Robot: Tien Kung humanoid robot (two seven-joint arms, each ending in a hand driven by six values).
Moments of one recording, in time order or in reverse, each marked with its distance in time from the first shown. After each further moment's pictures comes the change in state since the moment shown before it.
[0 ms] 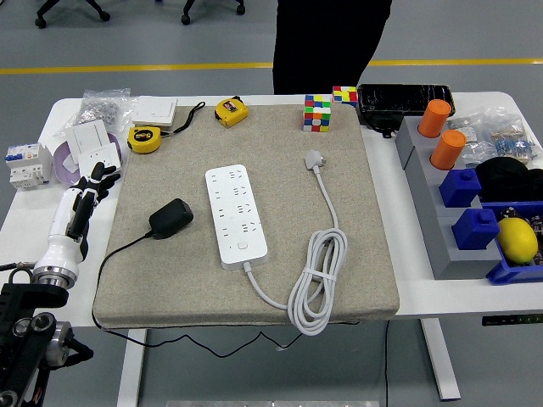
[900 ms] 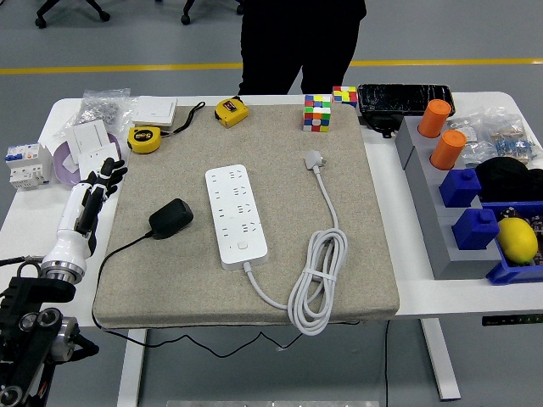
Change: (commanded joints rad) left arm -0.013 -0.001 0.027 -0.001 -0.003 -0.002 0.006; right arm 0.023 -0.014 0.011 0.000 0.008 -0.005 -0.007
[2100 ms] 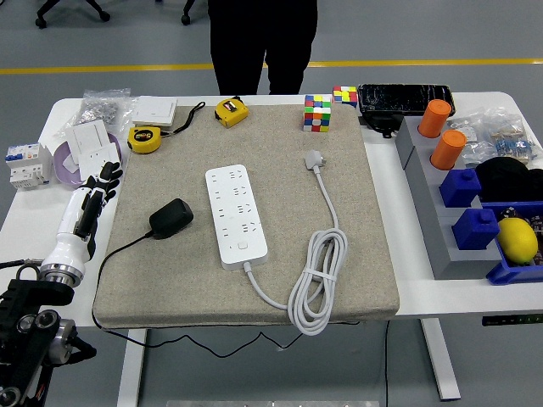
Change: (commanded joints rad) left arm -0.003 0.006 -0.001 0.014 -0.008 -0.019 0.009; right arm -0.010 0.020 -0.003 0.000 0.001 0.001 0.001
